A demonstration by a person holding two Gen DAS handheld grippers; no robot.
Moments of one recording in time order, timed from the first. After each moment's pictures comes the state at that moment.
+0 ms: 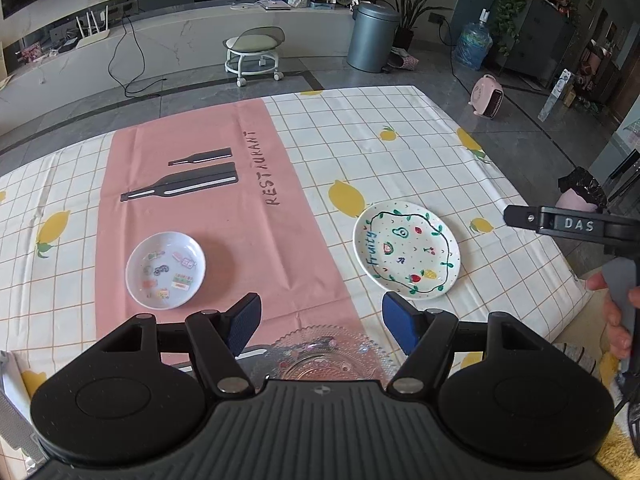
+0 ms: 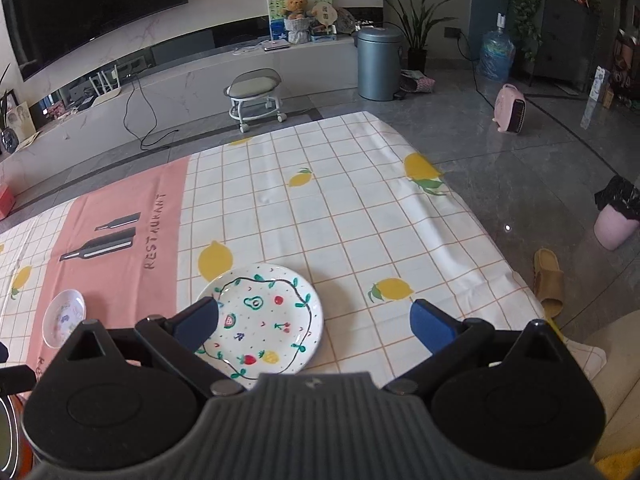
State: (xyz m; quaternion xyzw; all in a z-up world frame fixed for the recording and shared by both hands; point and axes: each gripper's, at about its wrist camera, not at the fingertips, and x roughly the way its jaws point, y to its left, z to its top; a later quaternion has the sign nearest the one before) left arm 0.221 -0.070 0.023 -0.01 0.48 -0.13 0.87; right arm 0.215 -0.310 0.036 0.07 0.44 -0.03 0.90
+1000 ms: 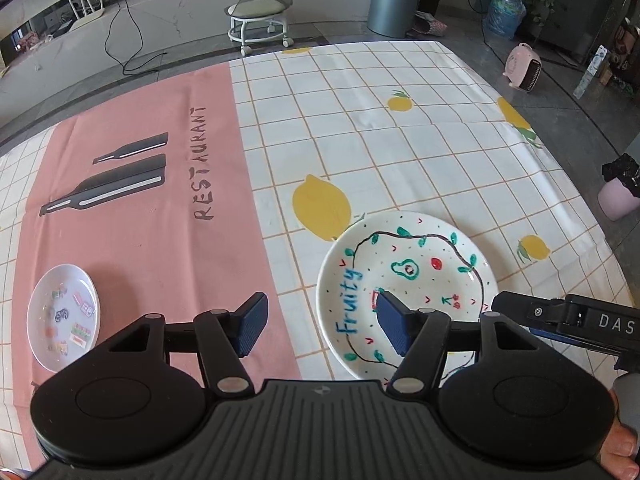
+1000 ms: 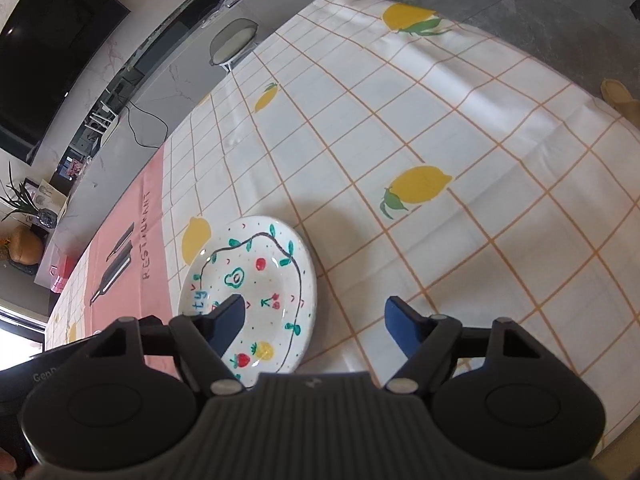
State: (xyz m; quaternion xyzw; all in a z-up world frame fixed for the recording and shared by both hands) left arm 0.316 -0.155 -0.068 0.01 0.52 -0.08 0.85; right arm 0.253 -0.360 -0.092 0.31 0.51 0.02 0.80
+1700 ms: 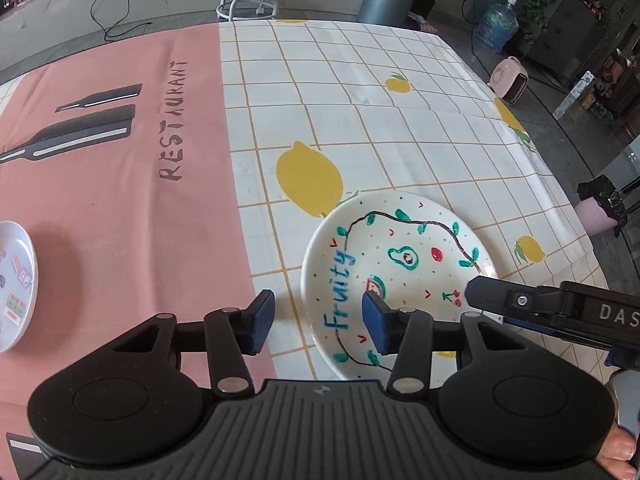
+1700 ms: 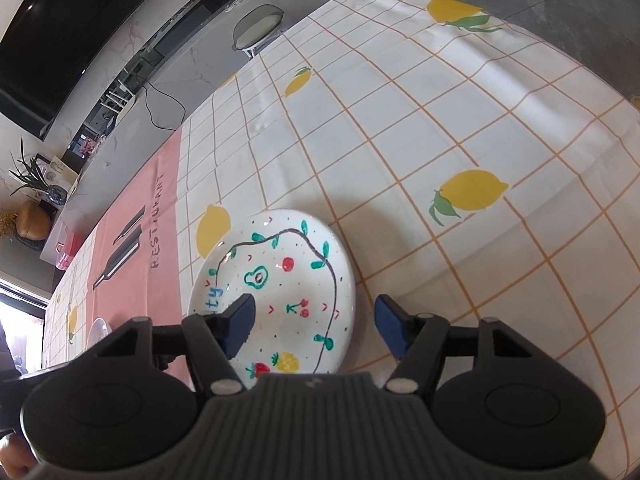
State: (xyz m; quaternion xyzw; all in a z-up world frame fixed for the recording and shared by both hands) left arm 0.320 -0.146 -0.106 -0.06 0.52 -0.12 0.84; right arm 0.273 -0.339 -0.100 0.28 0.51 0.05 0.81
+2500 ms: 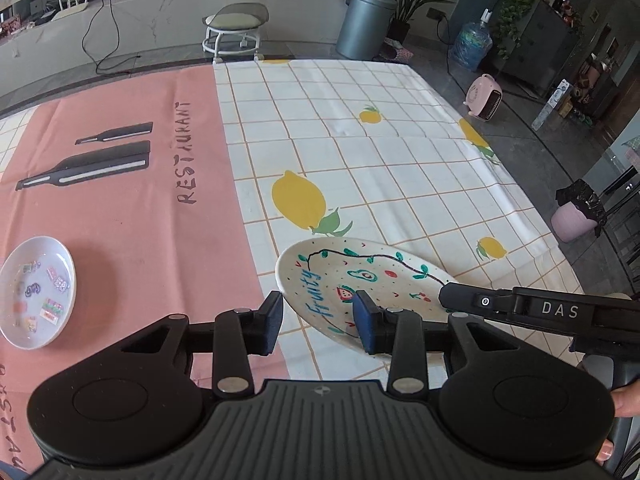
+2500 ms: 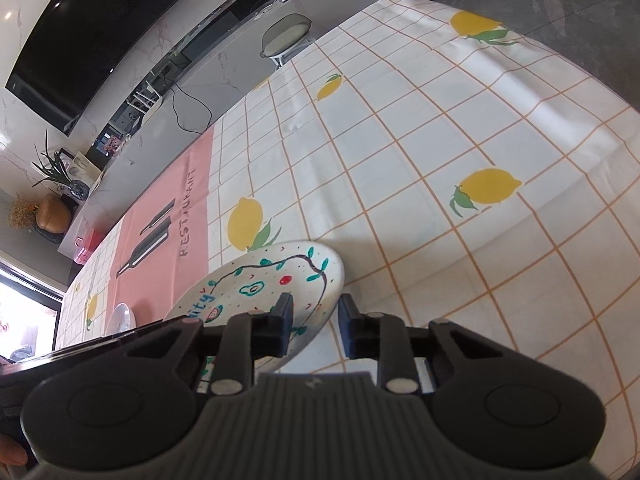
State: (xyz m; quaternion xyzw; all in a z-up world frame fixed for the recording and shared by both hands) left arm 0.284 -0.130 -0.066 -0.05 0.48 -0.14 0.87; right arm 0.251 -0.335 -0.088 0.28 0.48 0.08 0.83
